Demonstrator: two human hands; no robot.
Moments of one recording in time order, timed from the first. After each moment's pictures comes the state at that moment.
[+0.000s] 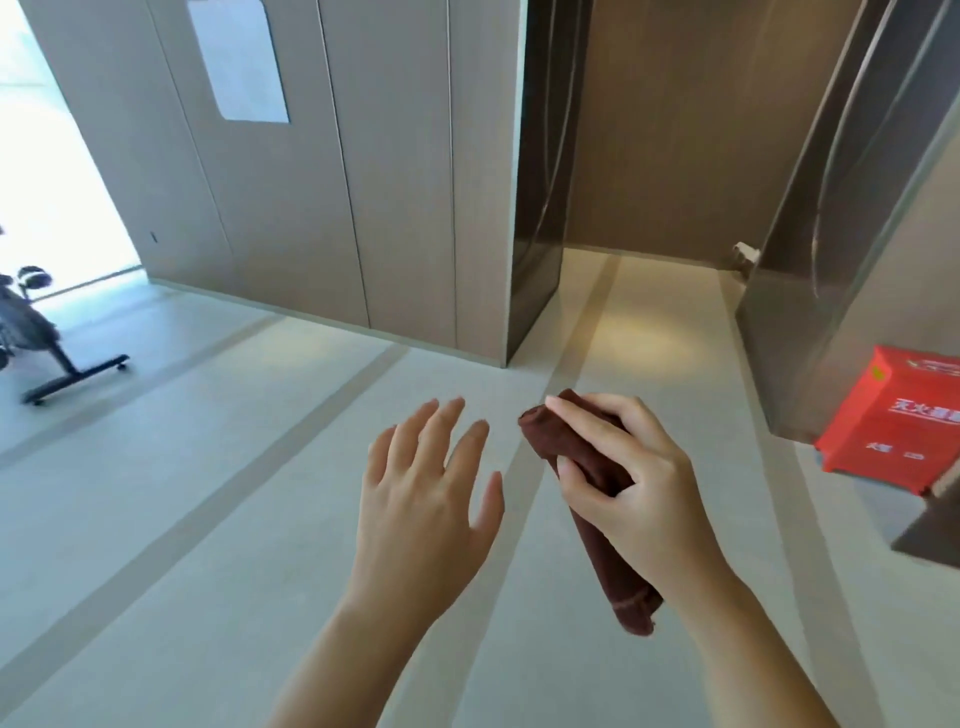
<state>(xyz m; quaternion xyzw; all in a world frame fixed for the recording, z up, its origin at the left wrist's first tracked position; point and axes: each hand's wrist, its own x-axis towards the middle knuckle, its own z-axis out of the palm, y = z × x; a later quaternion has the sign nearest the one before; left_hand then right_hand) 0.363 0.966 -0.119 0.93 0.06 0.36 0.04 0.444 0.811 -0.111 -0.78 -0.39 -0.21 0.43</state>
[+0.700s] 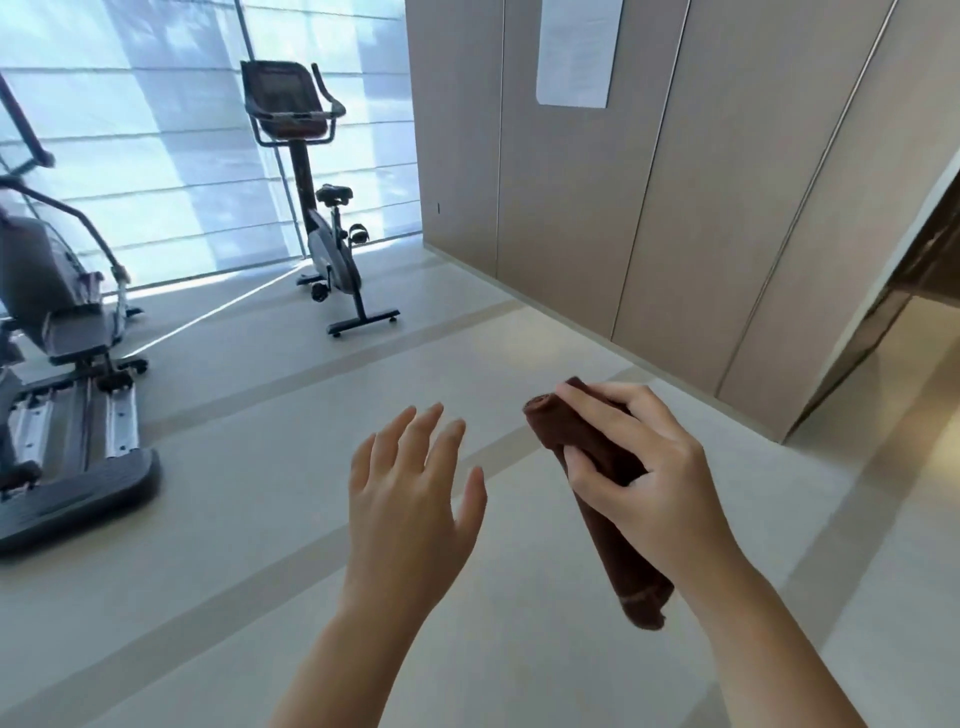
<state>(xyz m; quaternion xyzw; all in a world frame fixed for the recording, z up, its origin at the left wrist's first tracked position) 0.328 1.416 -0.134 0.86 0.35 0.36 -0.01 0.478 1.316 -0.108 -0.64 -0.57 -0.03 0.51</state>
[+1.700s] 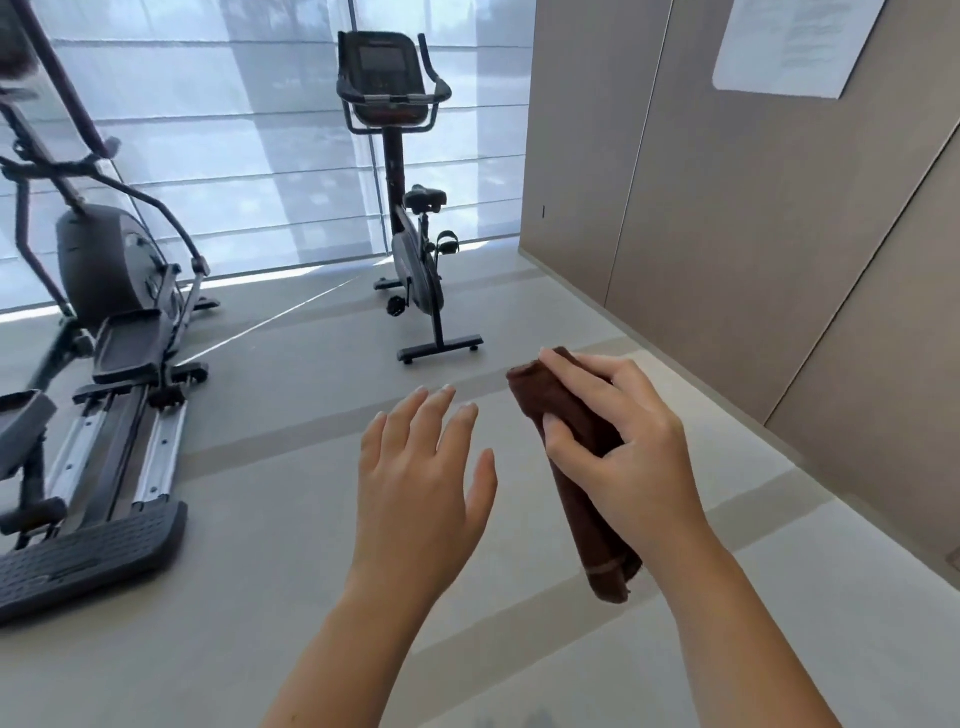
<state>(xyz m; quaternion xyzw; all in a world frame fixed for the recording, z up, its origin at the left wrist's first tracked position) 0.513 1.979 -0.135 0.83 0.43 0.35 -0.06 0.664 1.930 -0.113 -0.58 -0.62 0.06 0.53</state>
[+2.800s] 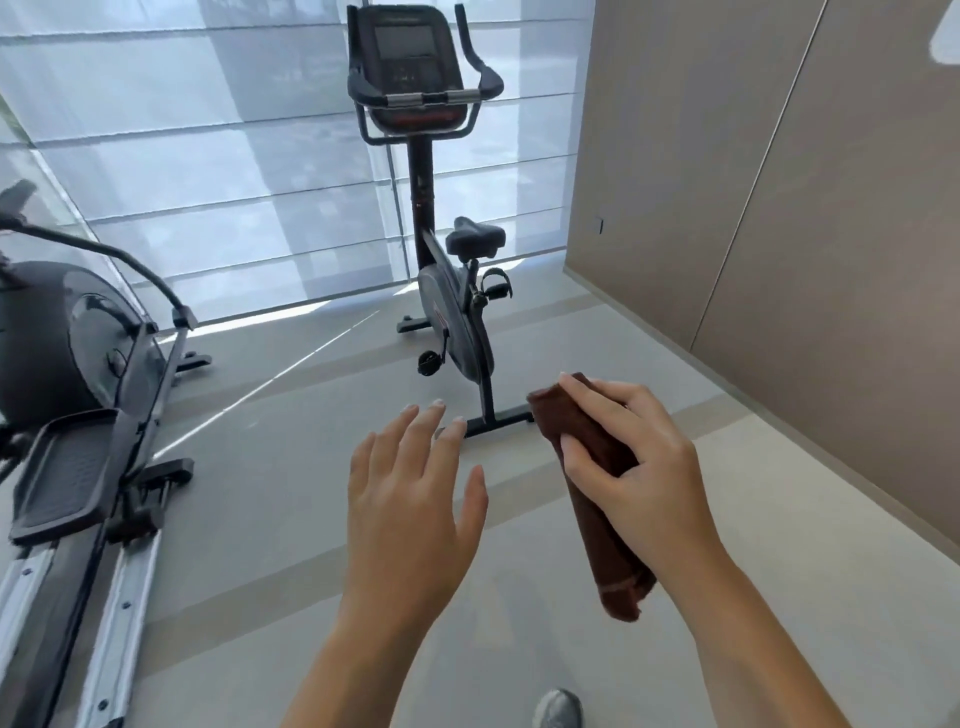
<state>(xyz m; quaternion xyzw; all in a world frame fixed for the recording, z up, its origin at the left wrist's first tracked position) 0.542 2.652 -0.158 0.82 0.45 0.35 -0.05 0.711 2.602 -0.149 -0.59 -0.58 0.09 0.55</state>
